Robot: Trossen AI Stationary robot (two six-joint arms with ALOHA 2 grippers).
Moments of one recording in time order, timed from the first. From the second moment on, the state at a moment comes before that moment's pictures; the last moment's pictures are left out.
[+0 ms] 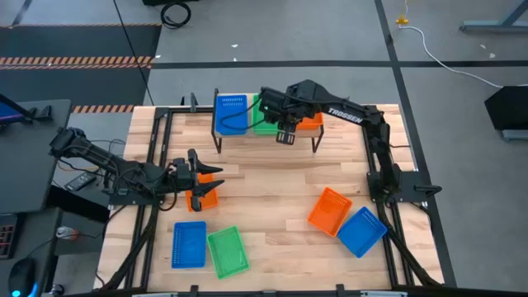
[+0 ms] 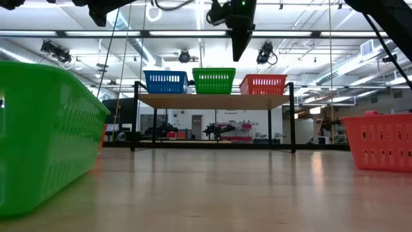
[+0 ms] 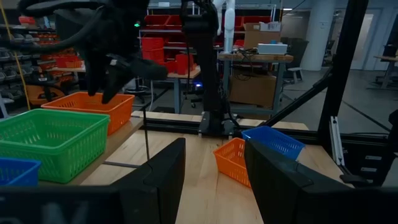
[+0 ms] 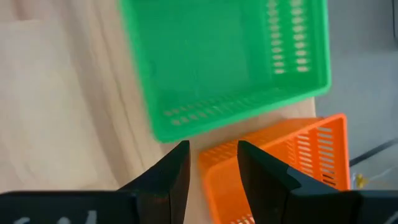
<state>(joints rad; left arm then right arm) -0.41 0.80 0.45 0.40 -0.60 -0.02 -0.27 2.04 2.32 -1.57 0.34 -0.08</state>
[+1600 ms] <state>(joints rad) -0.40 0.80 0.45 0.41 -0.58 -0.01 -0.39 1.67 1.59 -1.22 0.22 -0.24</state>
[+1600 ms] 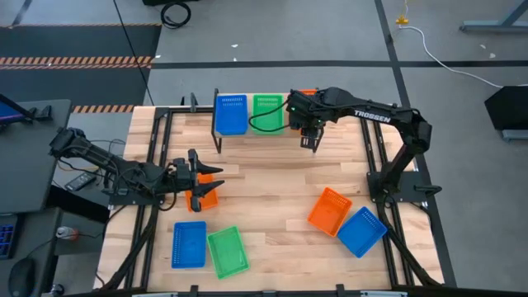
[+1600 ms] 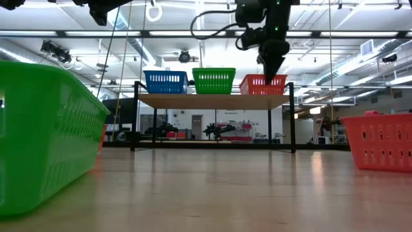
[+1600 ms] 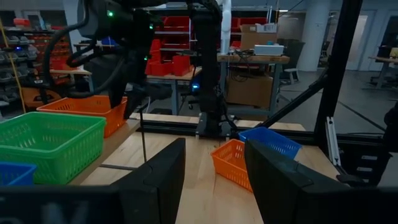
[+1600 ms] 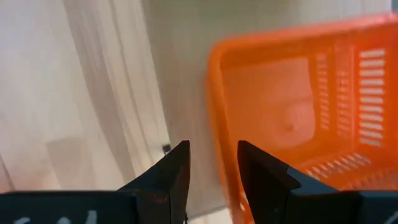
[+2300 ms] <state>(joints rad) -0.40 0.80 0.45 0.41 -0.58 -0.01 -0.30 1.67 1.59 -1.16 0.18 -0.24</state>
